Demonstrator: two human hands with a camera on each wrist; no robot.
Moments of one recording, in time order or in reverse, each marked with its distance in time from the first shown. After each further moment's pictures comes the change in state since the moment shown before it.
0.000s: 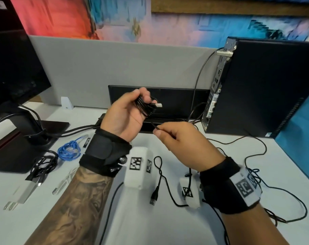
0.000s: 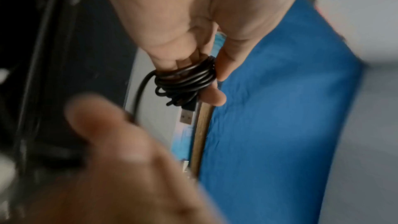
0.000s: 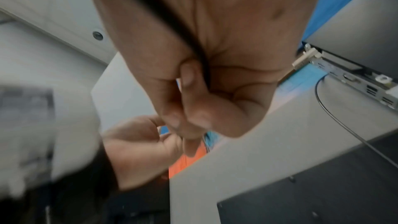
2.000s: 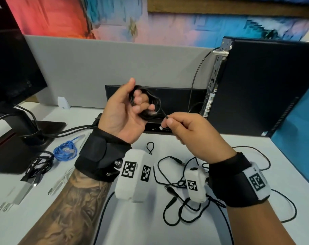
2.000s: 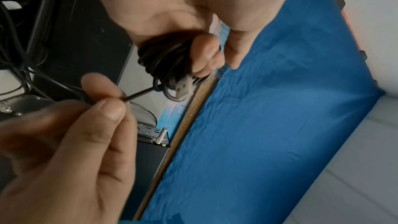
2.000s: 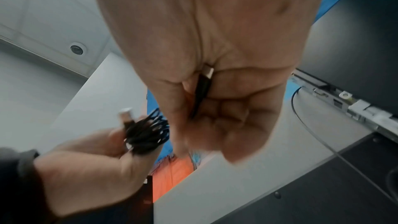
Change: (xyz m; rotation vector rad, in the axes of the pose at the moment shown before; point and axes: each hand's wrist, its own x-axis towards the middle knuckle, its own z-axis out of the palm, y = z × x) left_hand -0.014 0.007 0.030 -0.093 0.012 -0.182; right_hand -0.005 0.009 -0.027 0.138 0.096 0.028
